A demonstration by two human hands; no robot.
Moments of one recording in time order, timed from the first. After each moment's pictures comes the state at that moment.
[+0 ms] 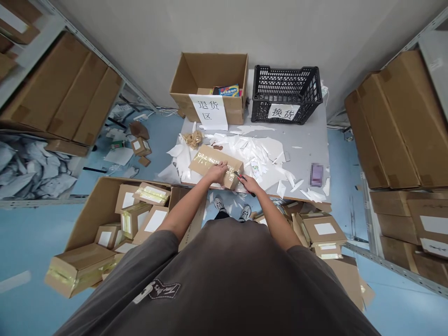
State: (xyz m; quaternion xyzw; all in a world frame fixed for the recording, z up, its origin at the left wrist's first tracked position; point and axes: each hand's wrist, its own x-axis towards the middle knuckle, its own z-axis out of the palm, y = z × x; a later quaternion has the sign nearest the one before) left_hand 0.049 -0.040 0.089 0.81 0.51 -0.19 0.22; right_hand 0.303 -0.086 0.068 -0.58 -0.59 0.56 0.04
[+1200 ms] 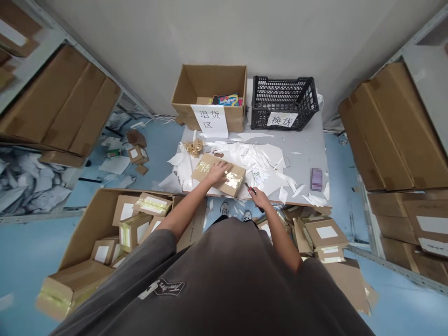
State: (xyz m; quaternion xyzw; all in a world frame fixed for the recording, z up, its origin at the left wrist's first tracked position) left_hand 0.019 -0.009 0.084 0.81 0.54 -0.07 0.20; right_hand 0.323 -0.123 0.081 -0.63 -0.57 0.53 0.05
